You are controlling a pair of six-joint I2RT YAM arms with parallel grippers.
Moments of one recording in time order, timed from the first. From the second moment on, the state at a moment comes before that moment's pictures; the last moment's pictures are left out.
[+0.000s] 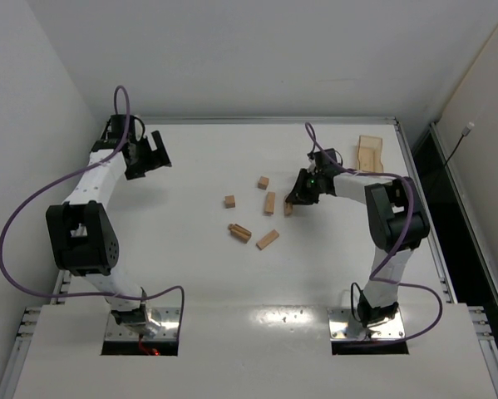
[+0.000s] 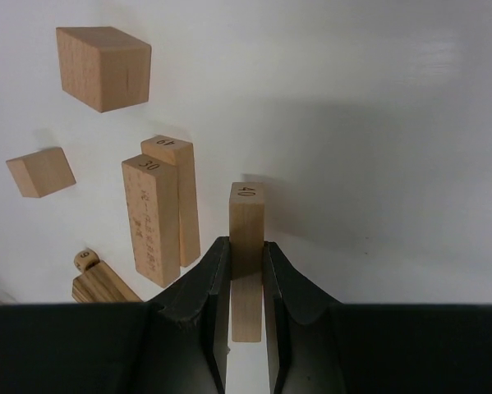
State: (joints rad) left arm 0.09 1.67 1.40 -0.61 0.10 -0.32; right arm 0.22 1.92 1.07 -0.13 -0.37 0.52
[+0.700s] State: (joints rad) left arm 0.12 1.68 1.40 -0.61 0.11 -0.32; right arm 0.31 2.00 1.13 -0.05 -0.39 0.58
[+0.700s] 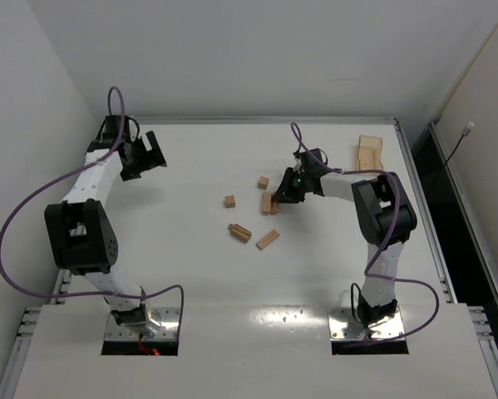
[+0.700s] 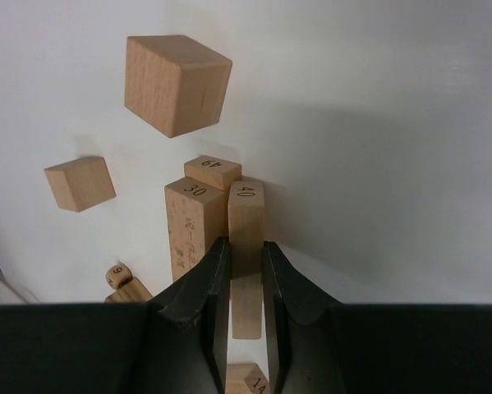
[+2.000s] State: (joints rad) left arm 0.14 1.72 1.40 -0.61 0.15 -0.32; right arm 0.24 2.01 1.13 -0.05 -0.45 0.58
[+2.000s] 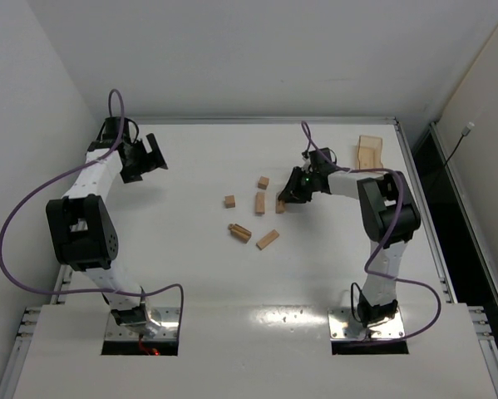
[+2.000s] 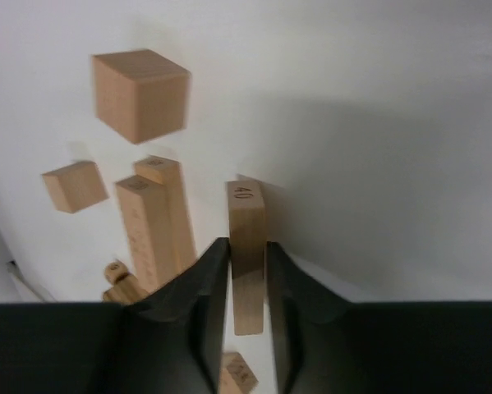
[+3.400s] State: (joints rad) left arm 0.14 1.72 1.40 -0.64 0.29 -0.20; right arm 0.62 1.67 1.21 -0.85 -0.60 -1.29
